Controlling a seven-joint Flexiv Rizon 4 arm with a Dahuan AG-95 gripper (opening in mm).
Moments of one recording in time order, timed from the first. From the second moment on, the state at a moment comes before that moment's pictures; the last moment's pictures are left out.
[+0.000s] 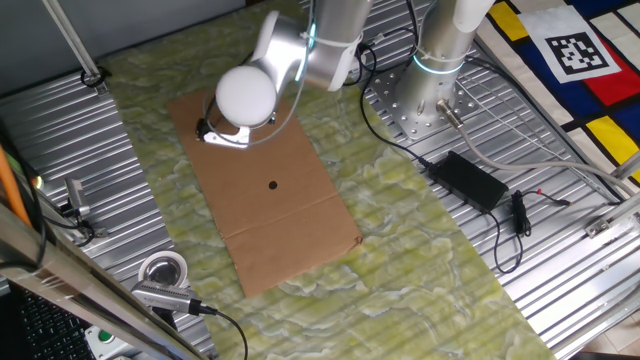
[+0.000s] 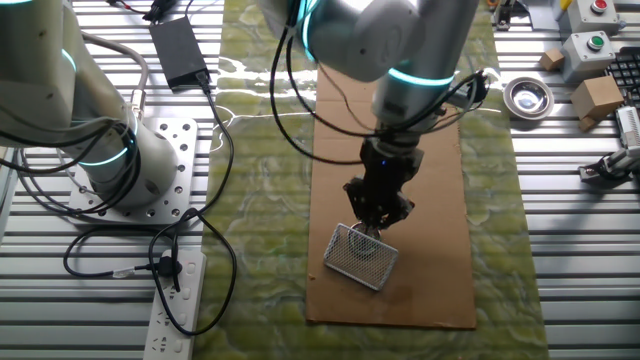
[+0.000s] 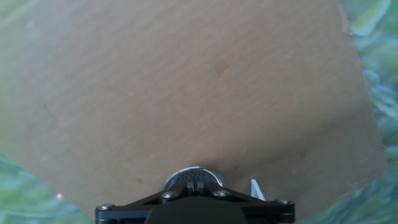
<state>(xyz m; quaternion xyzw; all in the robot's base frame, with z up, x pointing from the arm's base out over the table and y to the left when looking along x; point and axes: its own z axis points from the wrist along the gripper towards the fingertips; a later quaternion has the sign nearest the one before) 0.444 -0.138 0.022 0.45 -0.85 0.20 0.19</state>
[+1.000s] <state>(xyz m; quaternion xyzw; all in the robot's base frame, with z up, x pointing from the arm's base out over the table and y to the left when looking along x) 0.440 -0.146 0.019 0.47 -0.83 0.20 0.19</state>
